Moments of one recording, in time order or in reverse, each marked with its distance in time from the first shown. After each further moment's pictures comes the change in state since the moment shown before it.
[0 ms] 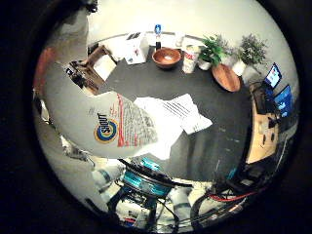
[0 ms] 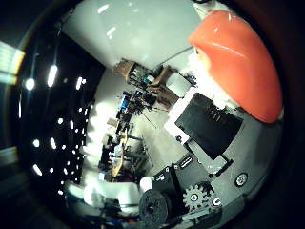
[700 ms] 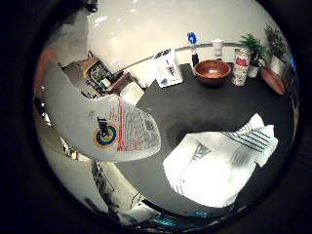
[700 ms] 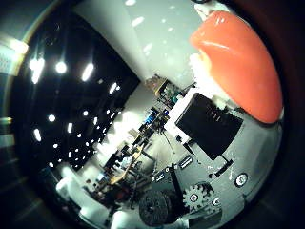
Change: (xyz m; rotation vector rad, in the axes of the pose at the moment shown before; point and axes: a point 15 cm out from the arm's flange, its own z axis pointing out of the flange) arm 0.023 0.001 0.152 0.202 -0.285 0.015
